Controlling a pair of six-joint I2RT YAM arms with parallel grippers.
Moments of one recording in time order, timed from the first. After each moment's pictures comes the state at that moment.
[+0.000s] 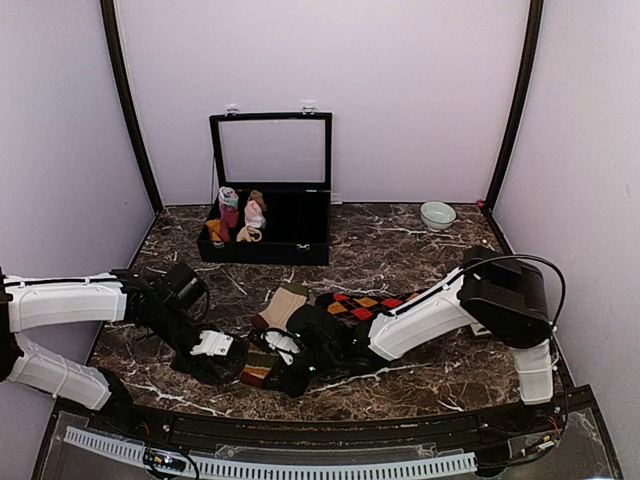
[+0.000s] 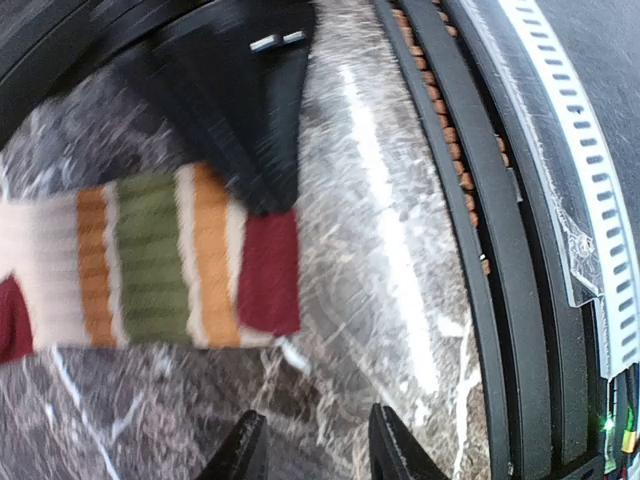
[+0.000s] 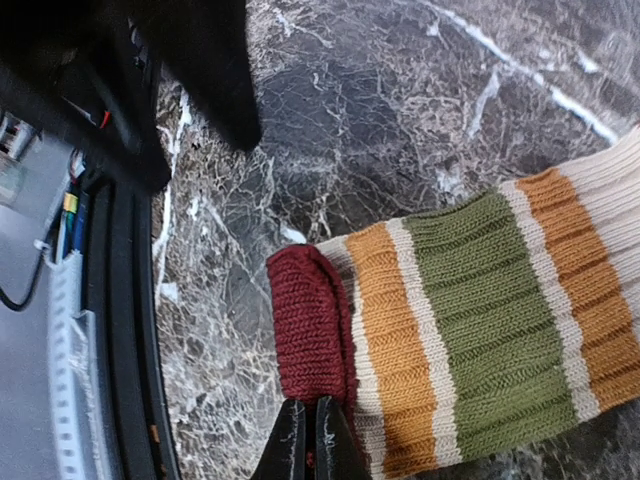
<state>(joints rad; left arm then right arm) -0.64 1.22 0.63 -0.75 0.51 1.05 1.26 2.11 1.16 0.22 -0.32 0.29</state>
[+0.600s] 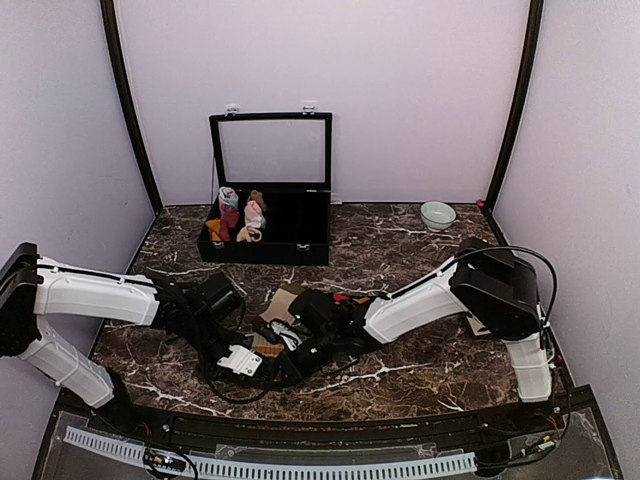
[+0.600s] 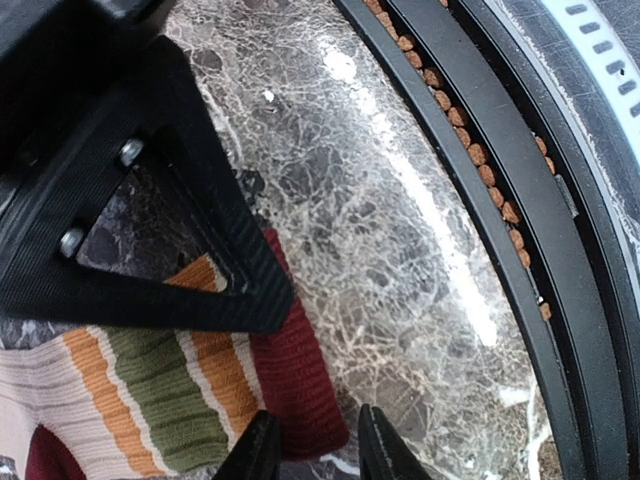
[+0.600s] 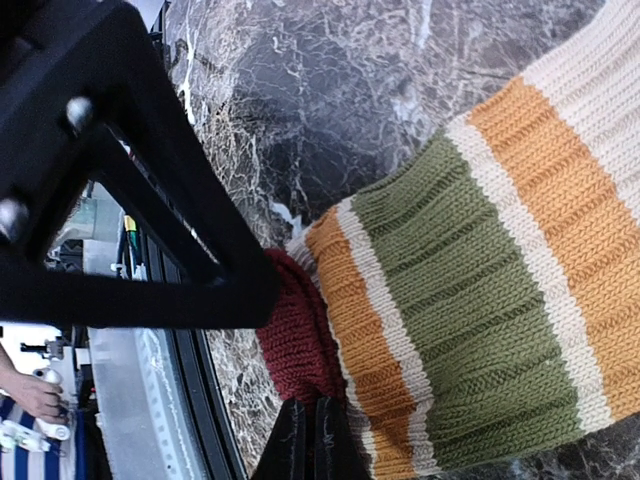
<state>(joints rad) -0.86 1.41 0.70 -0.59 0.39 1.12 1.16 2.16 1.25 0.08 -0.62 0.56</state>
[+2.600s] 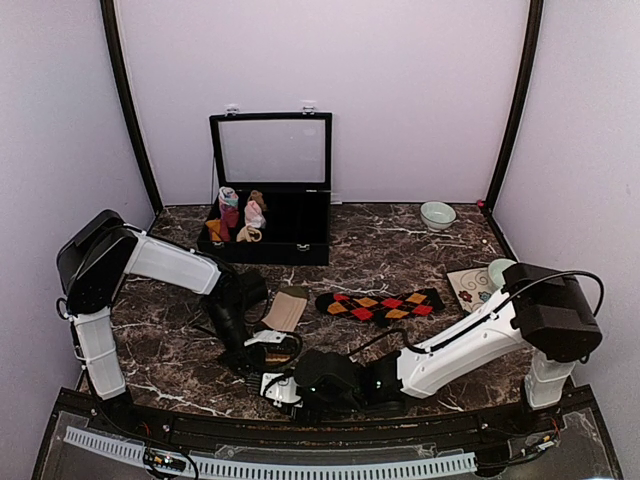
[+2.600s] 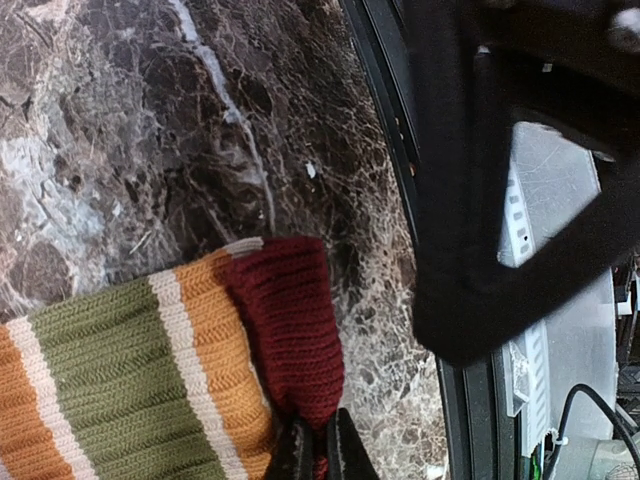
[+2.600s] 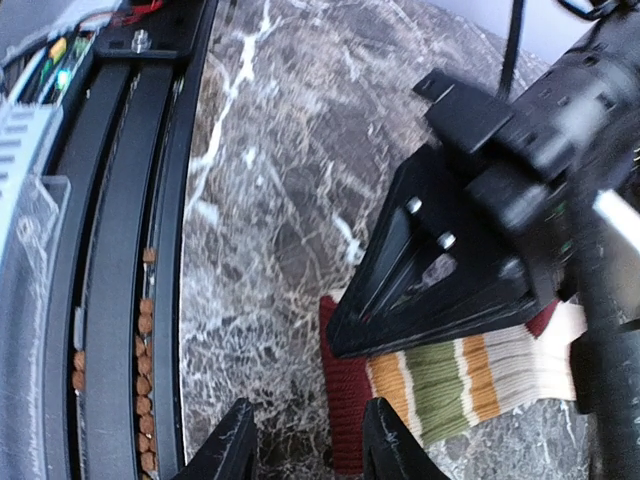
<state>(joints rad) -0.73 1.91 1.03 -0.90 0.76 0.99 1.49 1.91 0.99 0.29 0.18 -0.22</state>
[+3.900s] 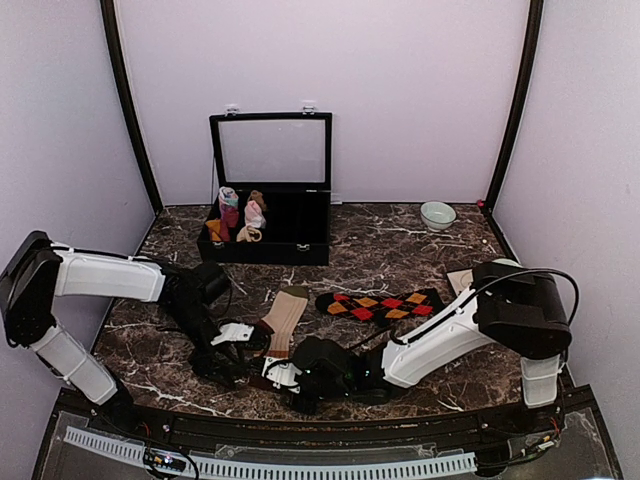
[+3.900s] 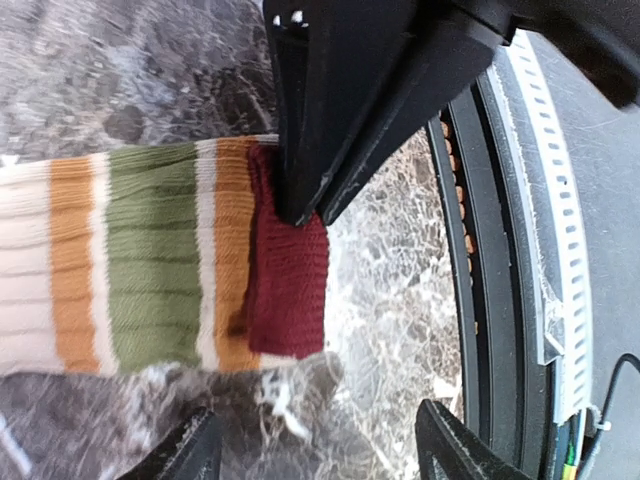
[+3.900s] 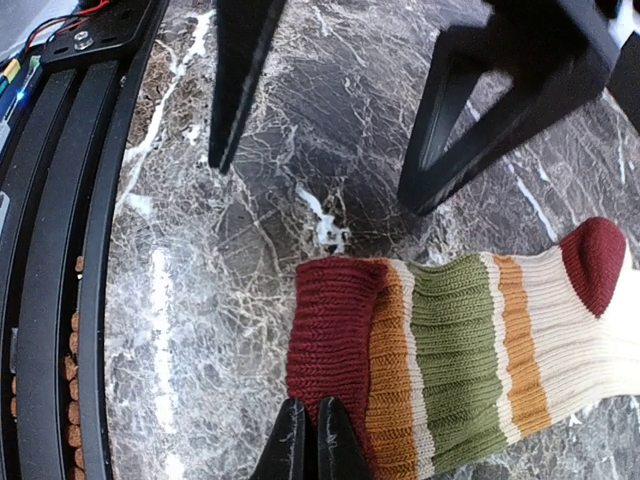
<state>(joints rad) -0.65 1.55 0.79 -0.79 0.62 0.95 1.38 2.04 1.02 0.37 0.03 -0.14</state>
